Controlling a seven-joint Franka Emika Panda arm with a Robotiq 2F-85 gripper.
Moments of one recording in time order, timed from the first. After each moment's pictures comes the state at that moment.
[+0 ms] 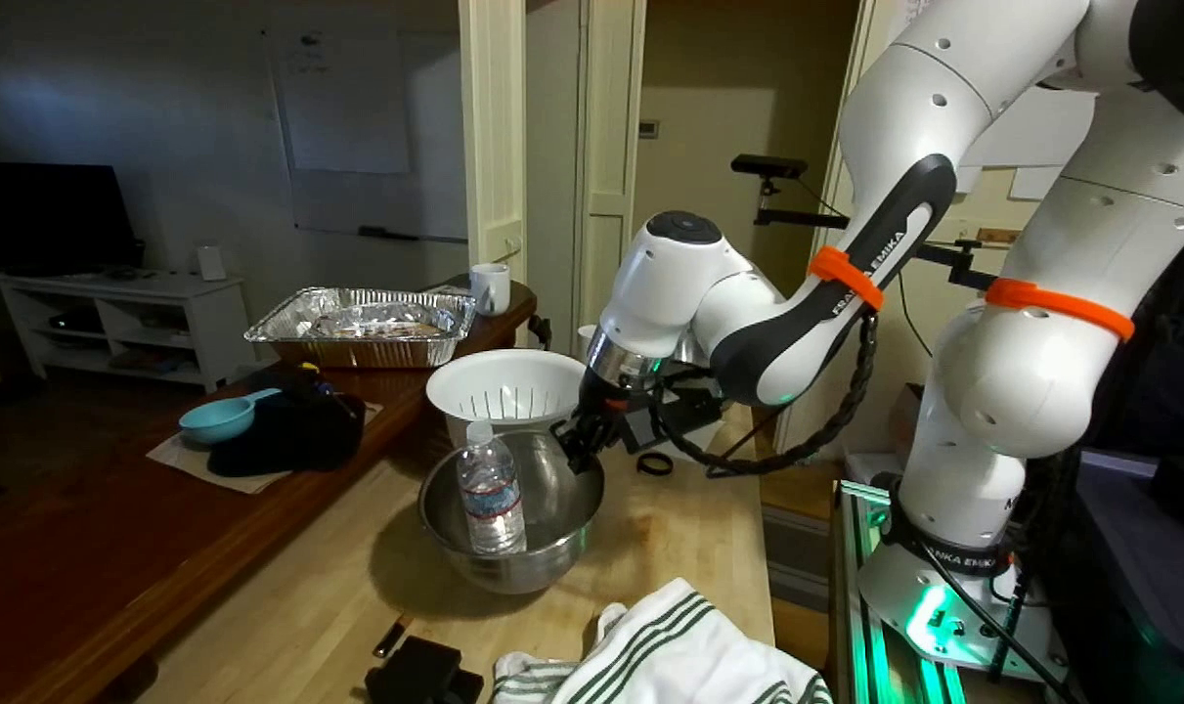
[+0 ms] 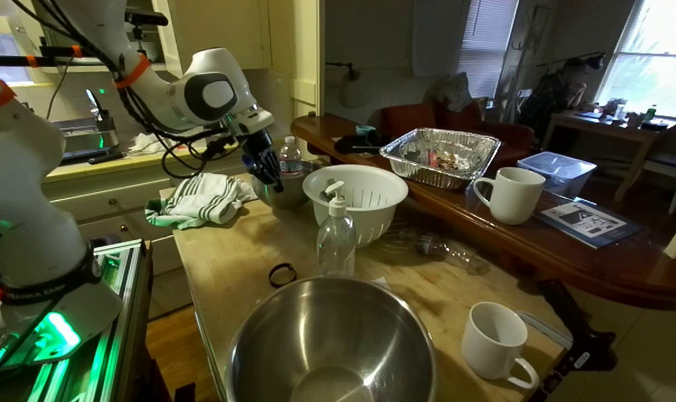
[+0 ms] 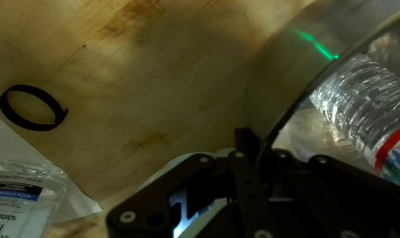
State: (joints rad) arm -0.08 -0.25 0.39 -2.75 -0.41 2.82 1.16
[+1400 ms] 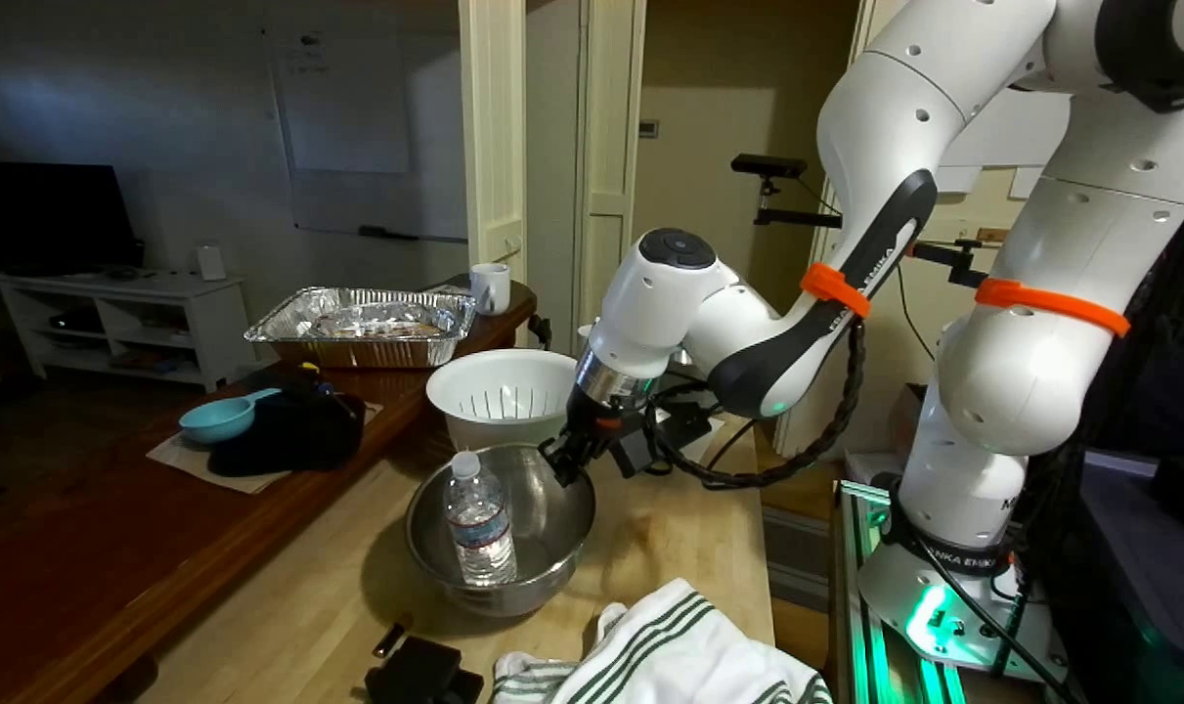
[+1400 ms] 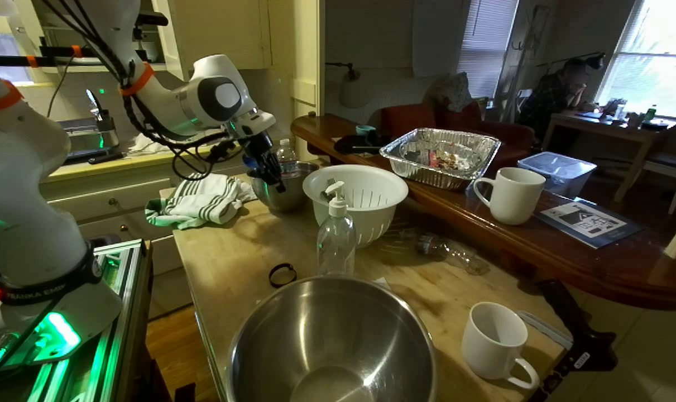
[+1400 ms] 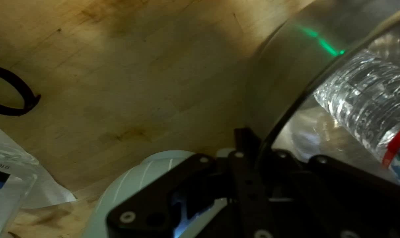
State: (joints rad) arm -0.15 -0.18 0.48 -2.71 -0.61 2.84 1.27
